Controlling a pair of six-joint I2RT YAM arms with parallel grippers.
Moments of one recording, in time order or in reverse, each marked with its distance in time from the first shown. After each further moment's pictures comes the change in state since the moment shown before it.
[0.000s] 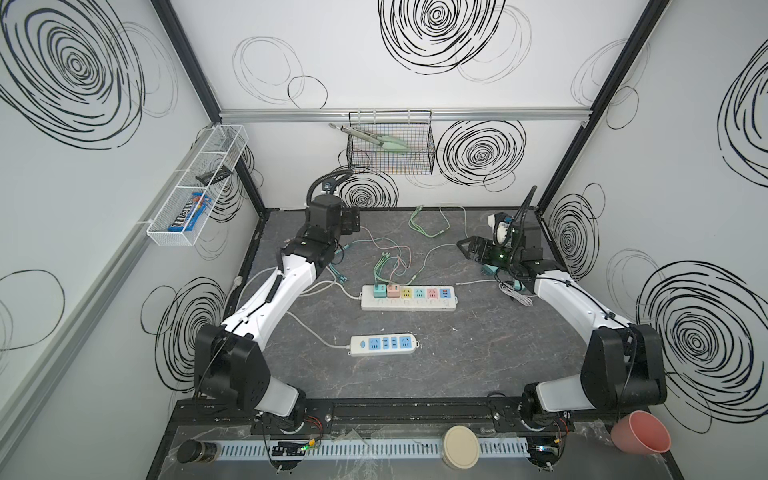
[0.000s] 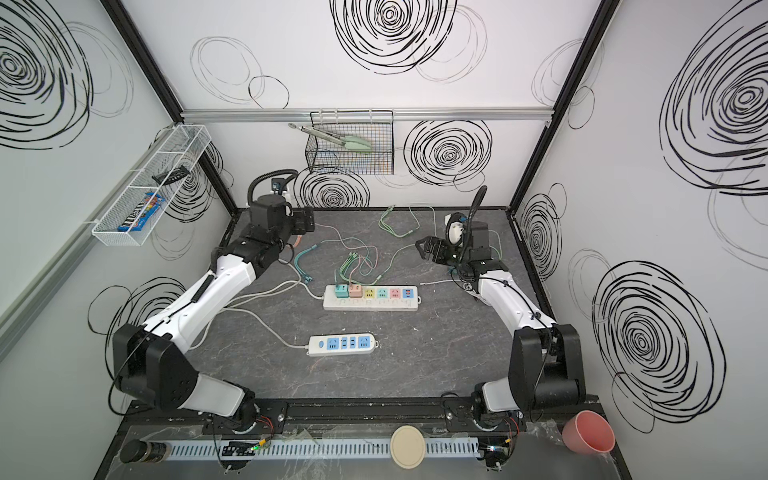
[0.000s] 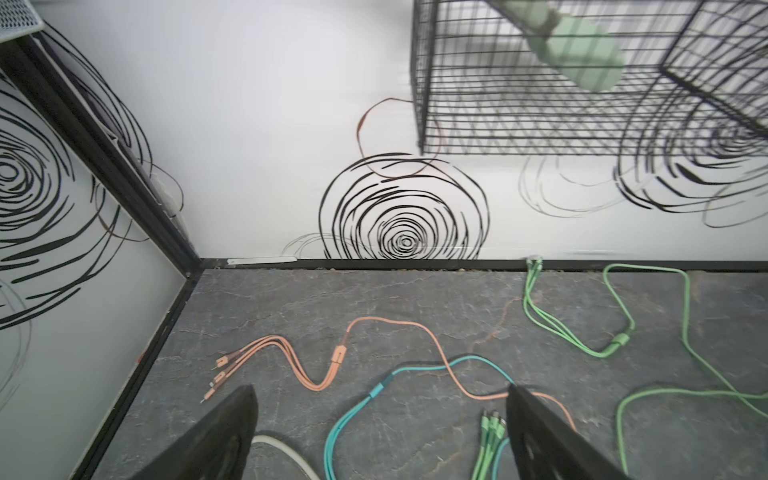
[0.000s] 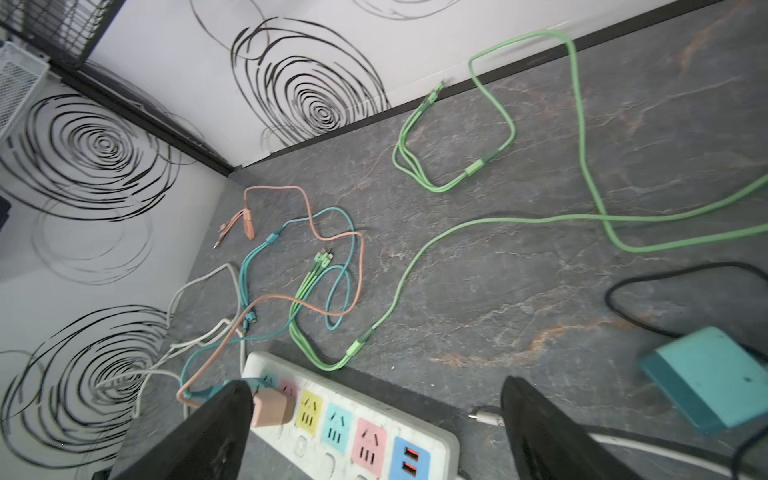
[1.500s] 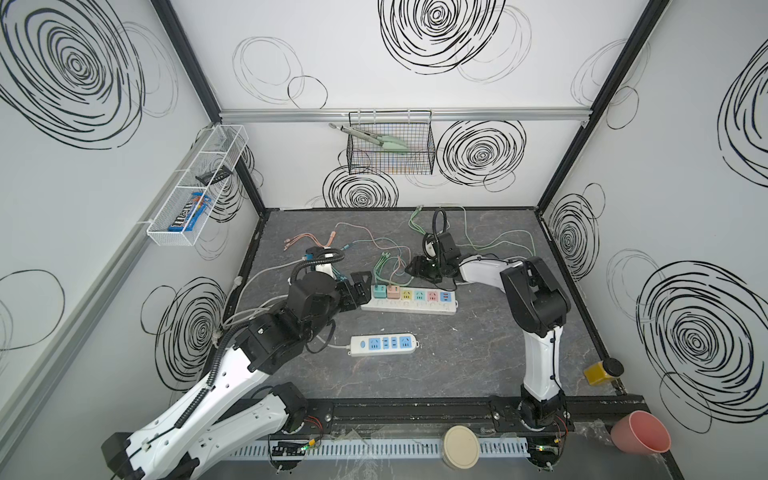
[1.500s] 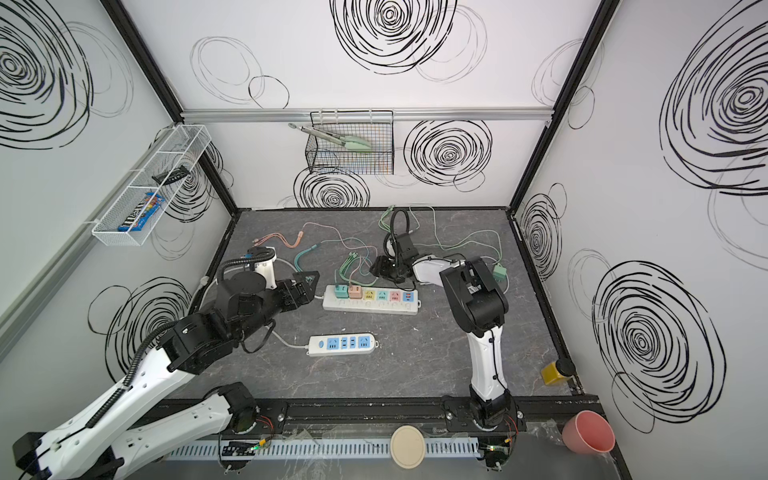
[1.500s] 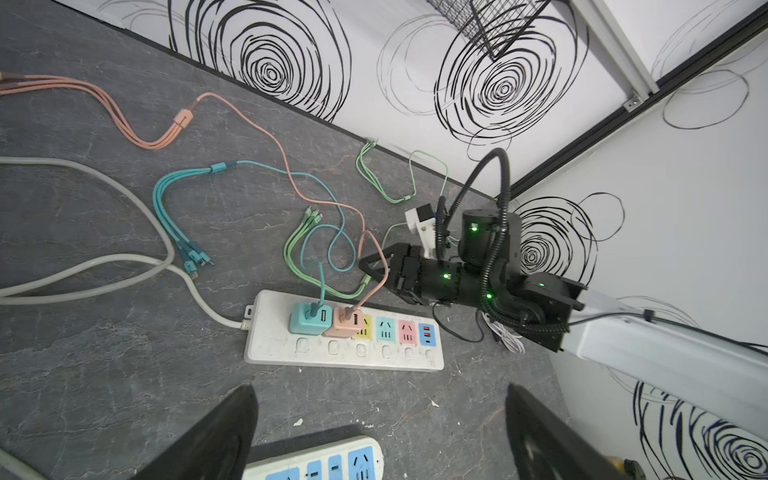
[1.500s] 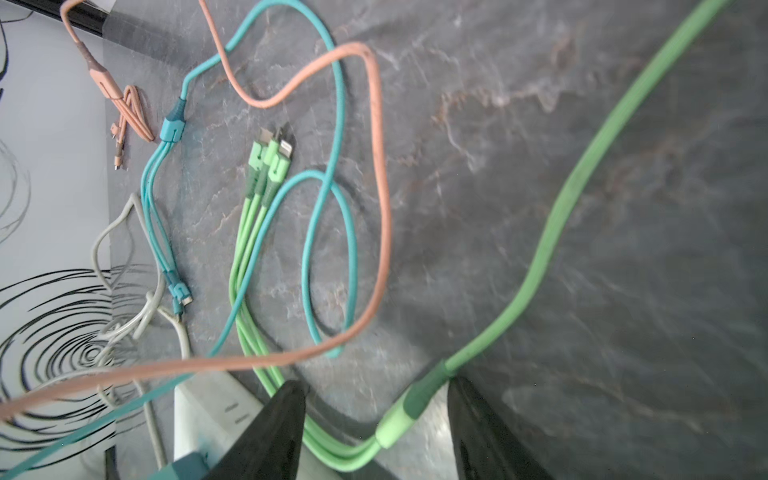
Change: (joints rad) left arm -0.387 -0.647 -0.320 -0.412 0.073 -0.666; right arm 0.372 0.650 0.331 0.014 0.192 0.249
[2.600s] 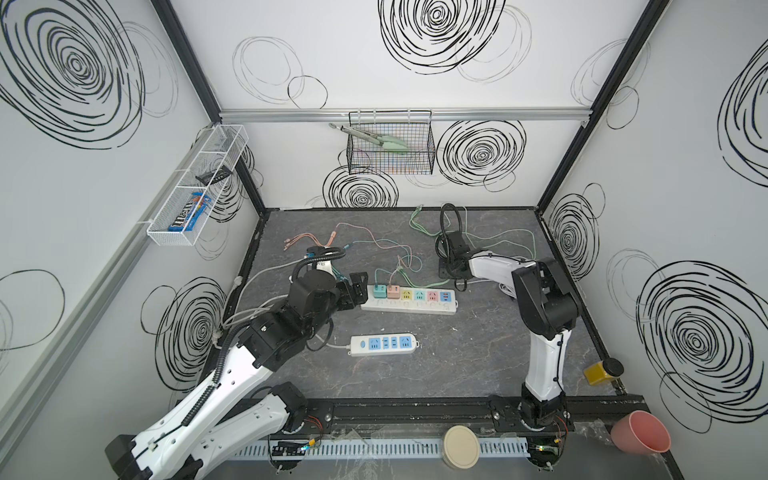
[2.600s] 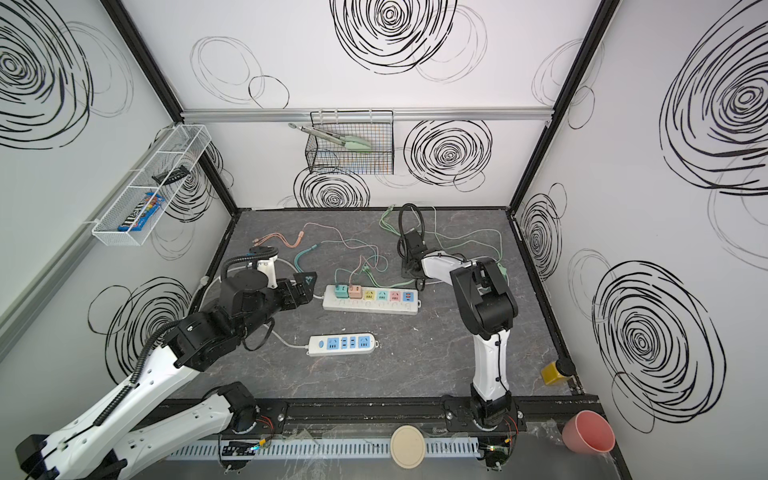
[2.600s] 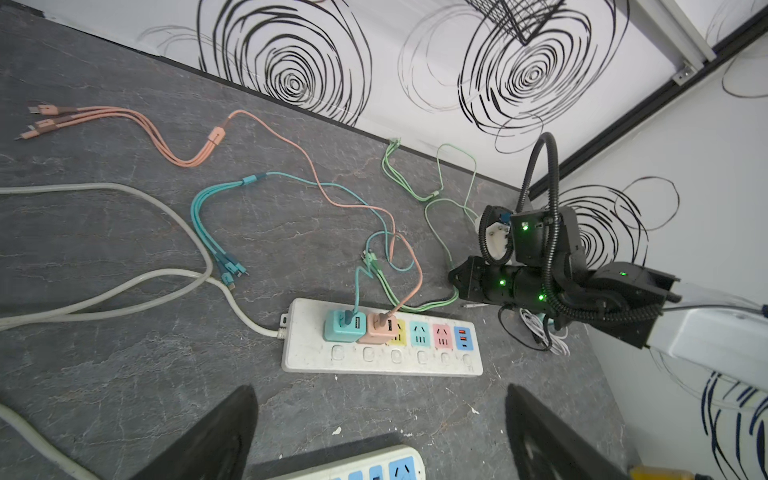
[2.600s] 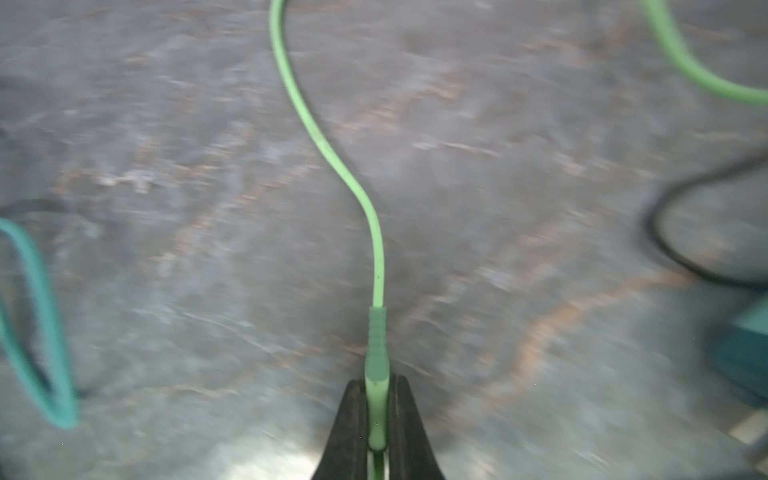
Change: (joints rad) left arm 0.064 0.020 -0.043 0.013 0.022 0.111; right arm -0.102 -0.106 -0.053 -0.249 0.519 -0.231
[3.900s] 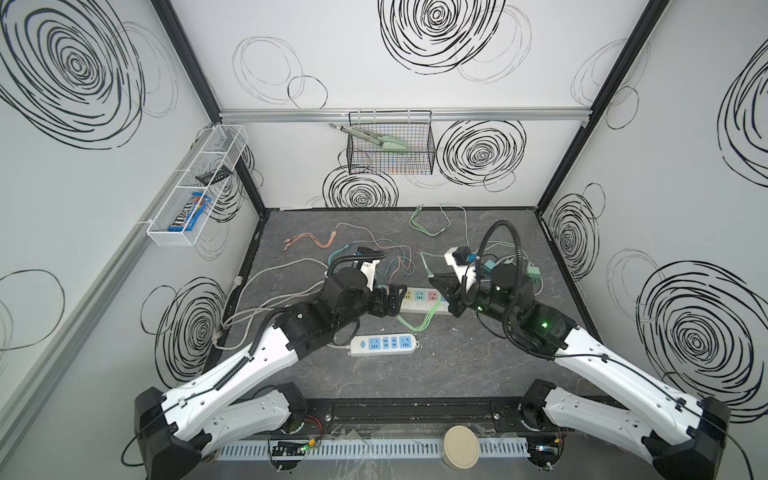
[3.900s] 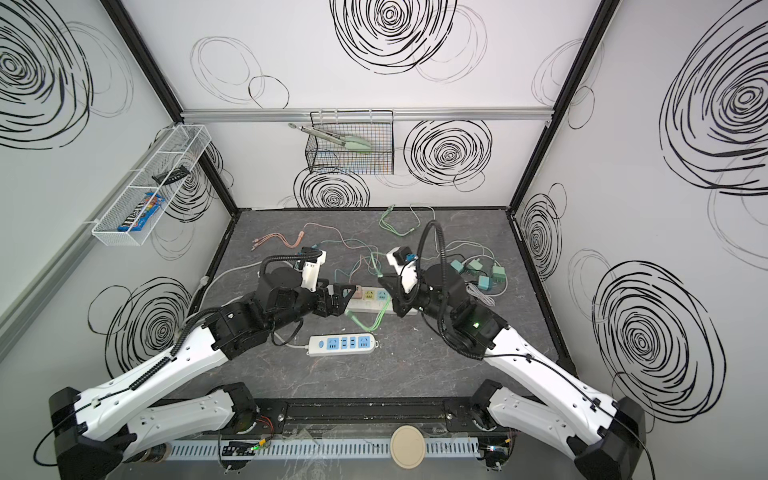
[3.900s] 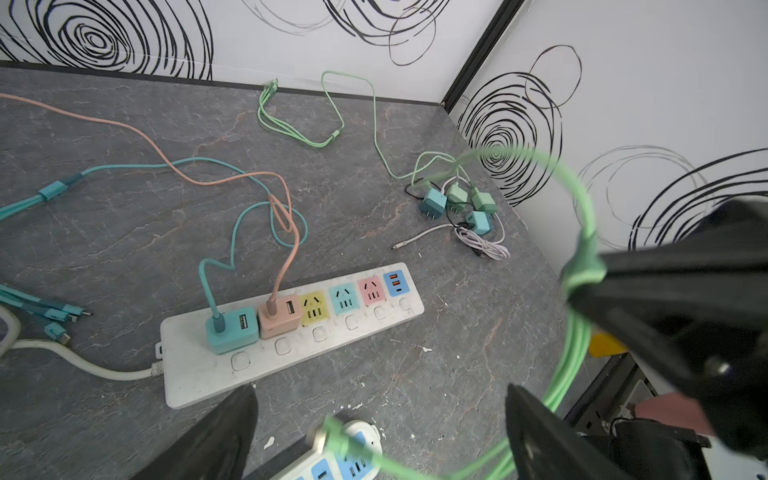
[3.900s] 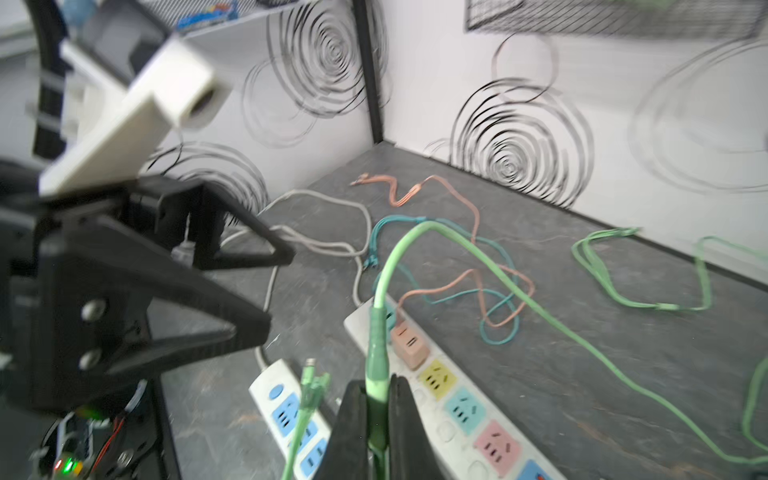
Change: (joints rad) left arm -0.140 0.165 -0.002 0.192 0.157 0.153; right arm 0.411 -1.000 -0.433 0.174 -0.337 -0.332
